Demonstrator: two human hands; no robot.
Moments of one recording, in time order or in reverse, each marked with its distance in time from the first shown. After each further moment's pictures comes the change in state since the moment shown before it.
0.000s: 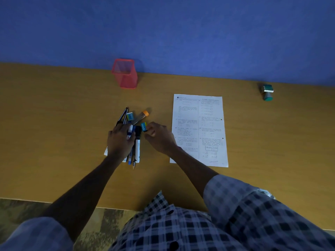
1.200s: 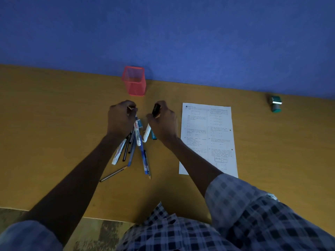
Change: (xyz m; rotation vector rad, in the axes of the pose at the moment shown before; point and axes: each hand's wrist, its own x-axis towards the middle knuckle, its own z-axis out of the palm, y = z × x) left_hand 0.085 0.015 -0.066 -0.262 0.181 0.104; right_hand 0.047 -0.066 -0.015 0.091 0.390 -0.071
